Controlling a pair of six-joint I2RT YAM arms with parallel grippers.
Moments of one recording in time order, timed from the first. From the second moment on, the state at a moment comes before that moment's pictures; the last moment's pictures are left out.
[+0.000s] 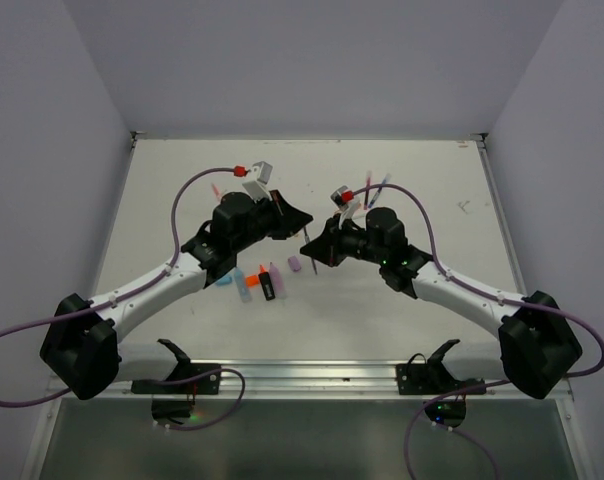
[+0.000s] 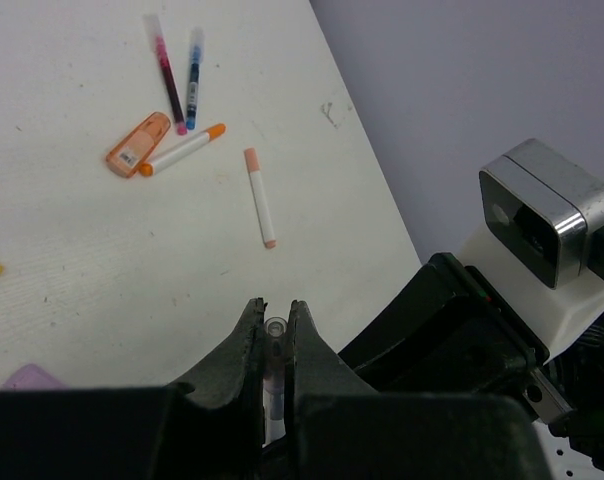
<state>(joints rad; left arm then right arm) -0.66 1.28 0.85 0.20 0.15 -0.76 0.67 1.29 0.72 0.29 -0.43 0.42</state>
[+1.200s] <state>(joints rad) -0.60 1.33 1.01 0.06 -0.01 -0.70 0.70 1.22 0.55 0.05 -0.16 0.46</state>
